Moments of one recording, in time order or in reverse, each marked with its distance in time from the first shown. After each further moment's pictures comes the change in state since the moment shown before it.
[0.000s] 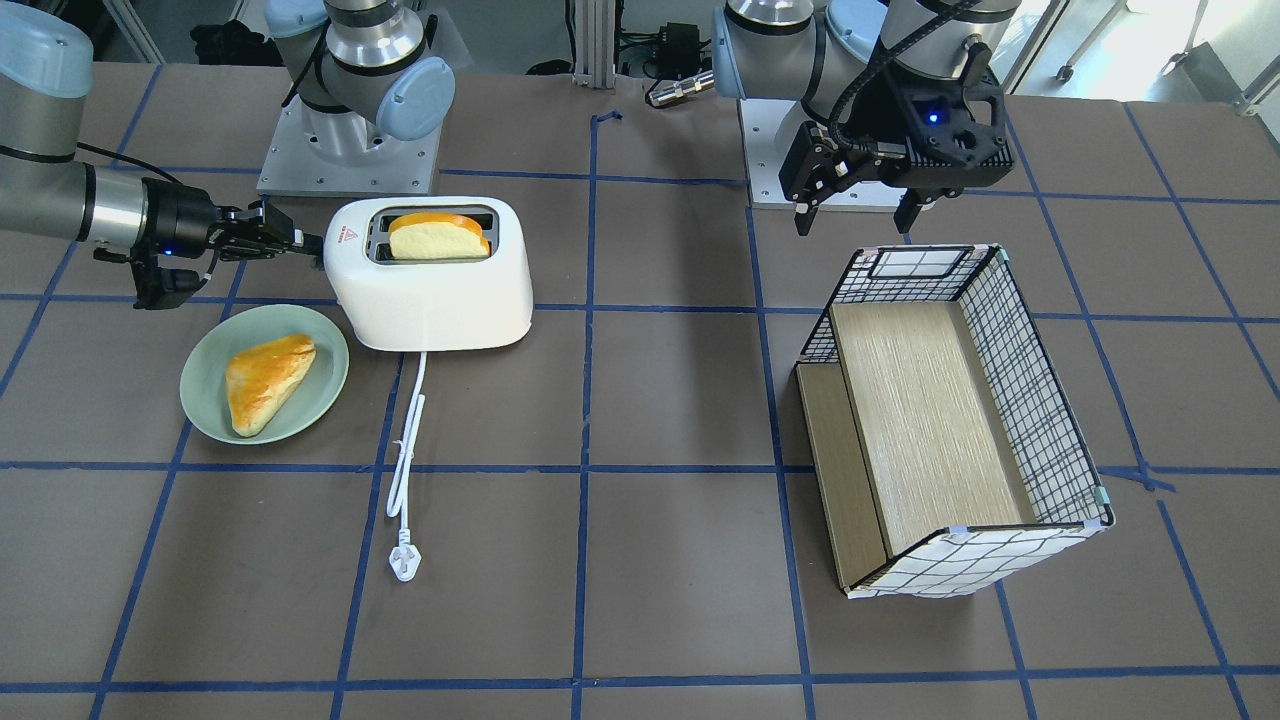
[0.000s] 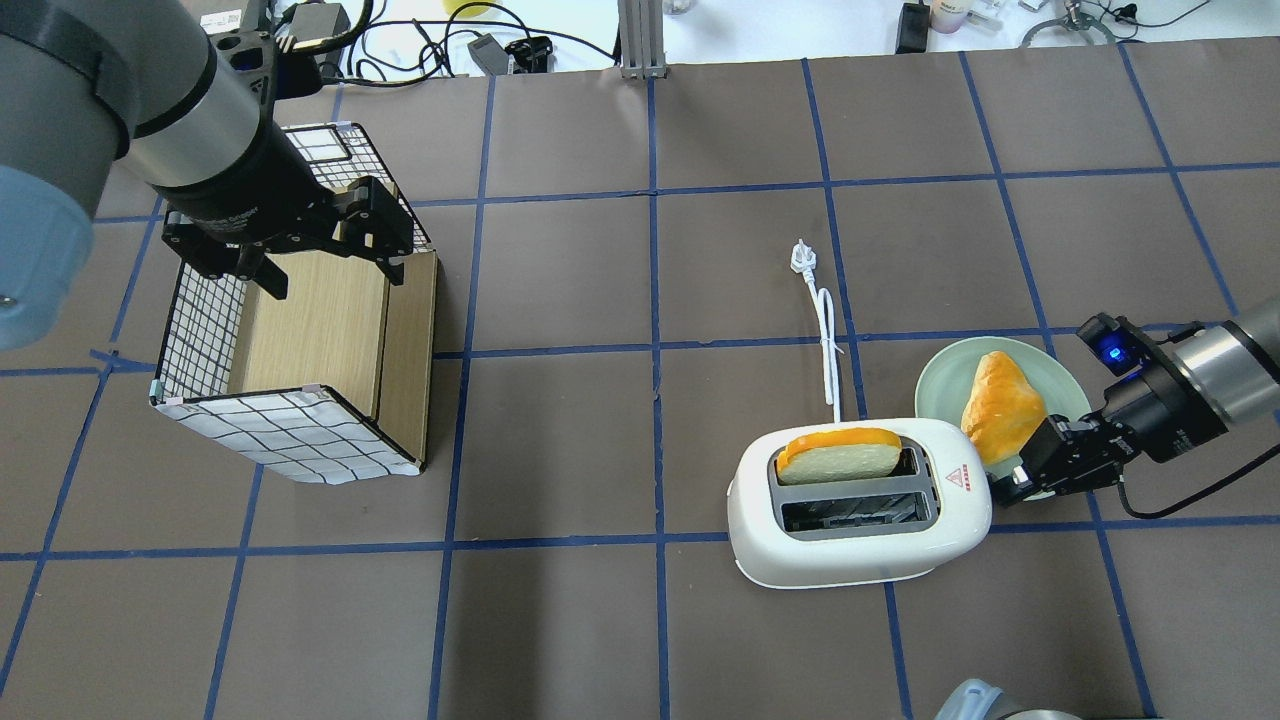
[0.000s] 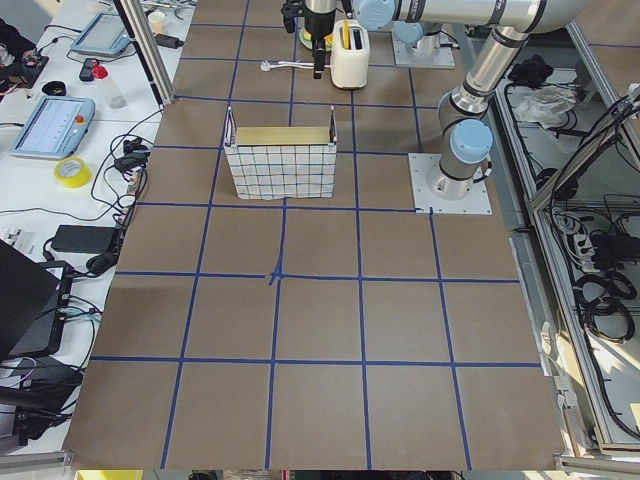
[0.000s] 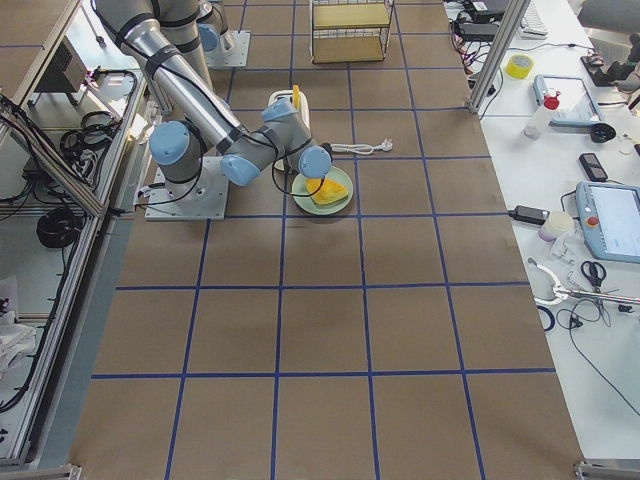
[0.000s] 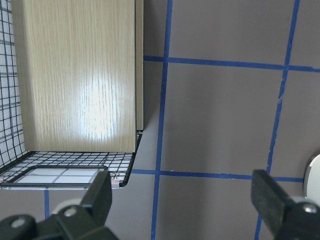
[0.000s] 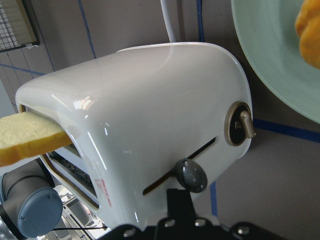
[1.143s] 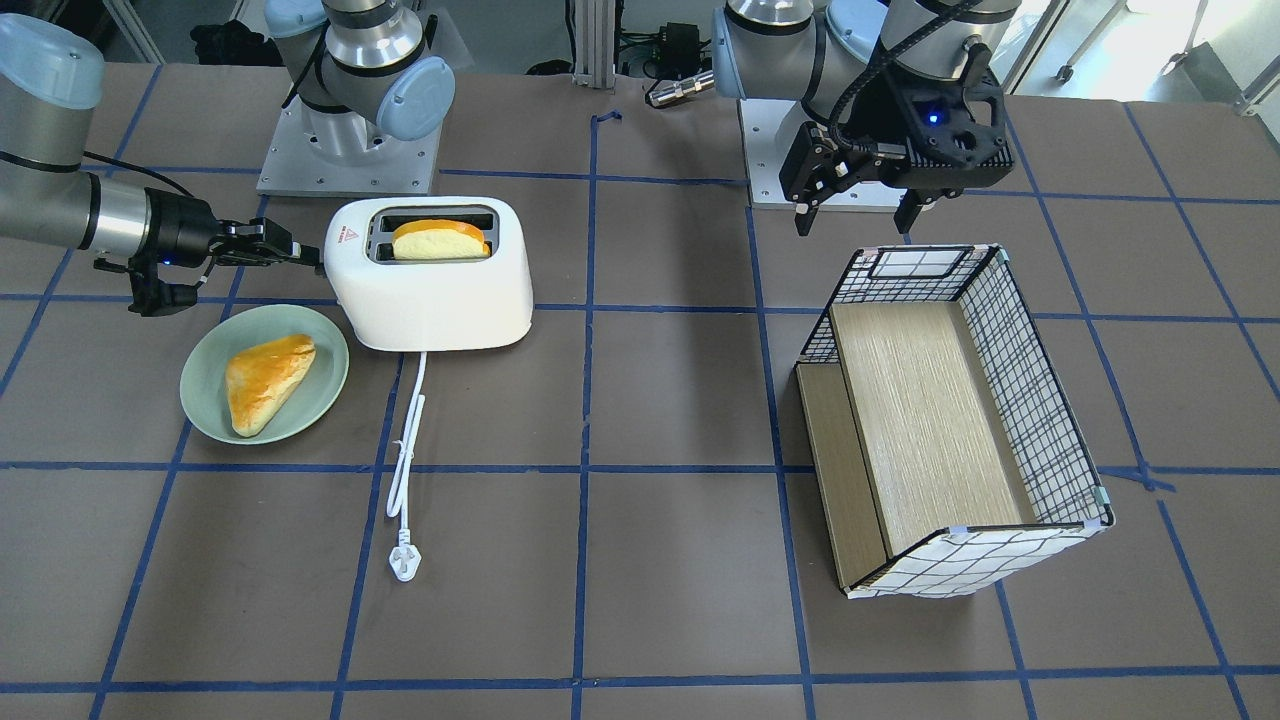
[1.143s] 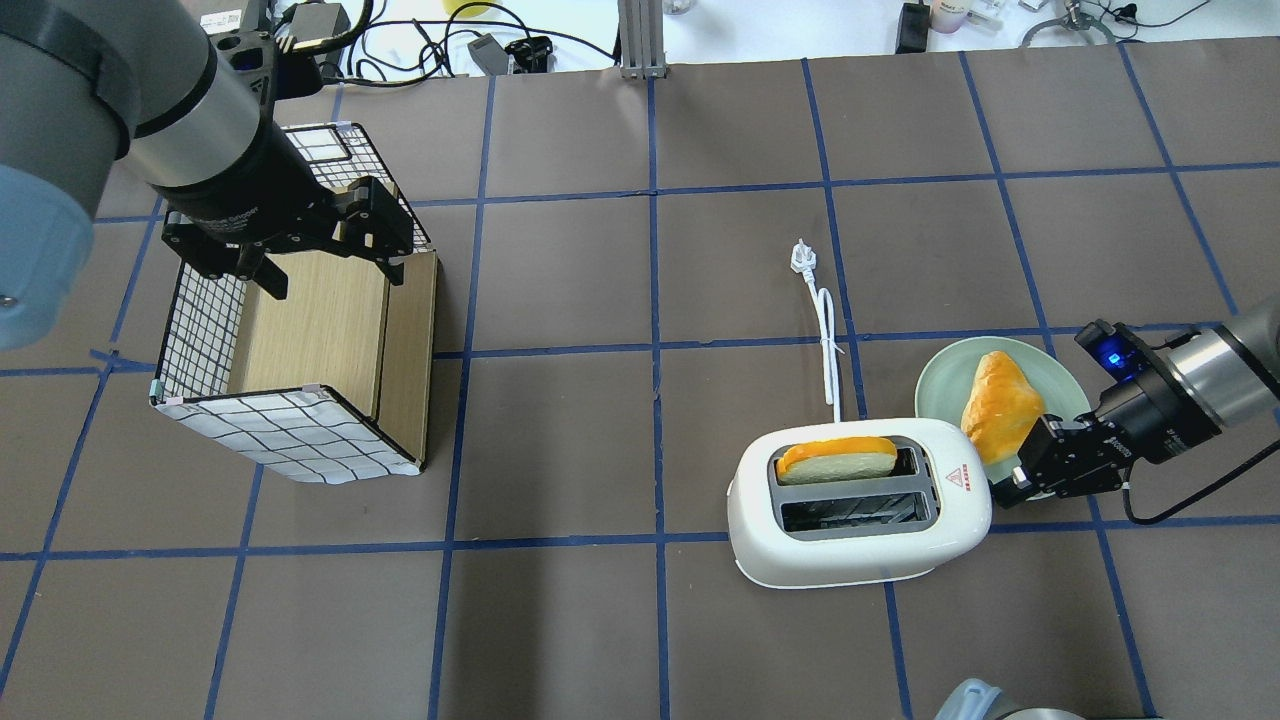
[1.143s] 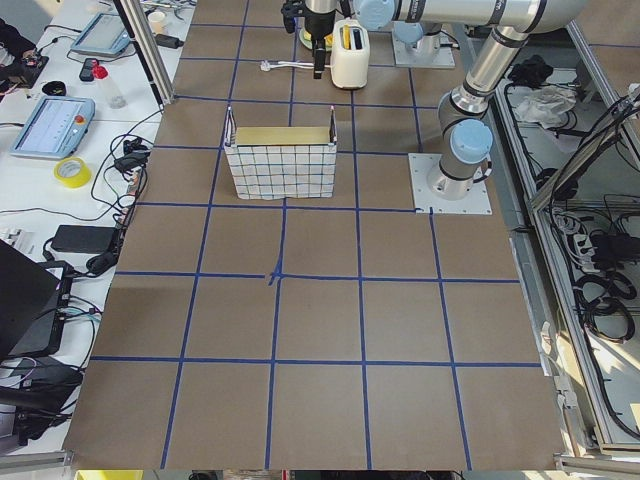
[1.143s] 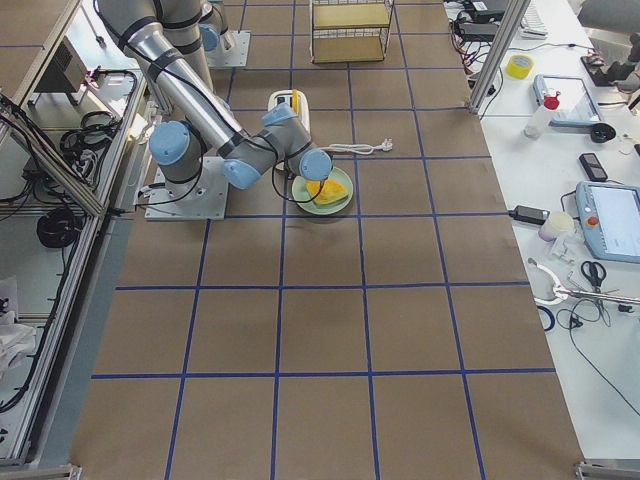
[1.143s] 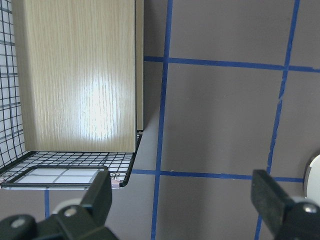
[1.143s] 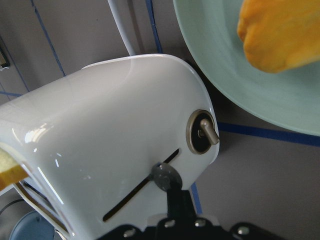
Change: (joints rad) left arm 0.000 0.000 -0.001 0.000 0.001 0.000; right arm 0.001 0.011 -0.004 -0.049 -0.030 0.142
